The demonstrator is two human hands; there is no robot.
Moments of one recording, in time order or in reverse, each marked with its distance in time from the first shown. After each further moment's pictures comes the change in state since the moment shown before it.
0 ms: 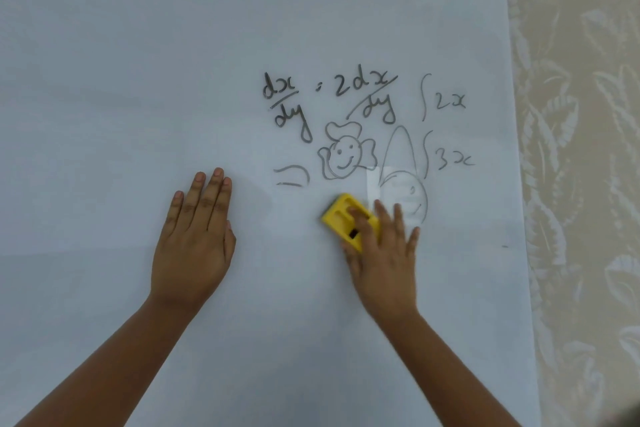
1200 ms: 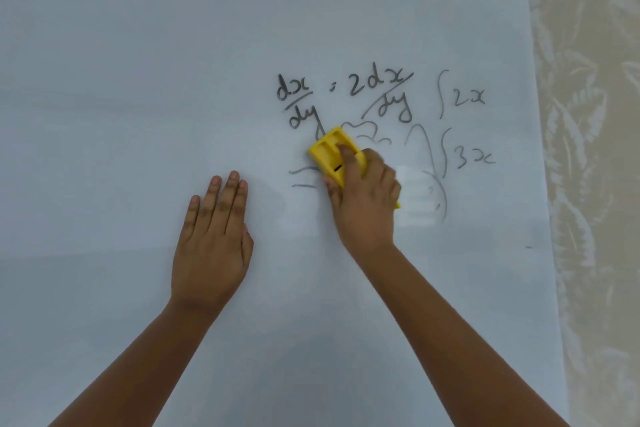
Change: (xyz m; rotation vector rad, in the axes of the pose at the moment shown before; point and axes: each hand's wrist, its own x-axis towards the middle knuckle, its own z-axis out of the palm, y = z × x) left_hand 0.001 0.003 -0.003 0.009 -0.017 -0.014; right_hand 0.078 -0.056 -0.004 0.054 0.142 0.036
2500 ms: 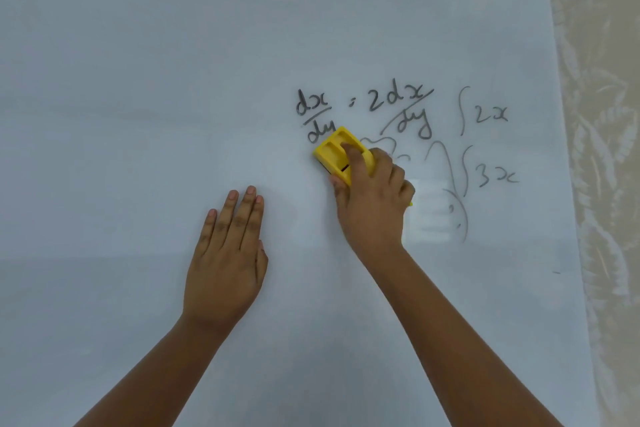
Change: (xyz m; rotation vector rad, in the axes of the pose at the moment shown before) left_hand 0.000 -0.001 0.000 0.024 -0.010 0.006; right_hand 0.021 -0.016 0.000 -0.031 -0.004 0.013
